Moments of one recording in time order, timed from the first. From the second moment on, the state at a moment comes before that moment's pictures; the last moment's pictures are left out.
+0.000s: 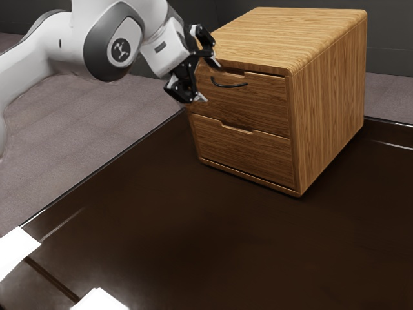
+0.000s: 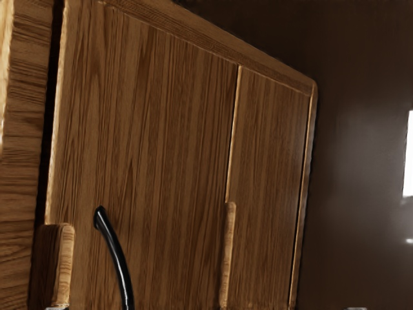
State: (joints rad) arm 0.08 0.15 -0.07 -1.34 0.01 2.09 1.51
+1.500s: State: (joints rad) arm 0.12 0.37 -0.06 -1.14 0.01 2.06 1.72
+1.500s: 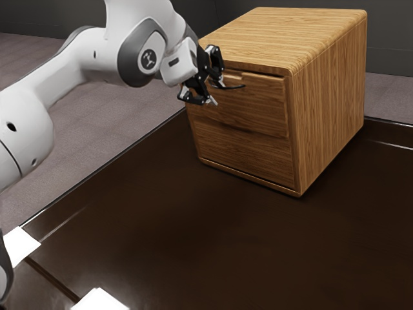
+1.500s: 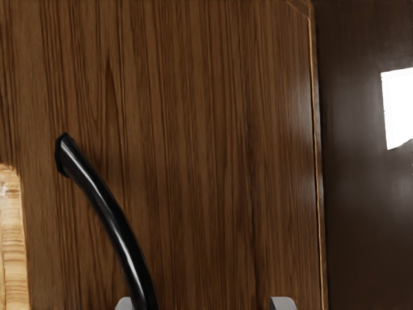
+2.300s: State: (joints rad) arm 0.13 0.04 -0.06 -1.56 0.01 2.06 1.72
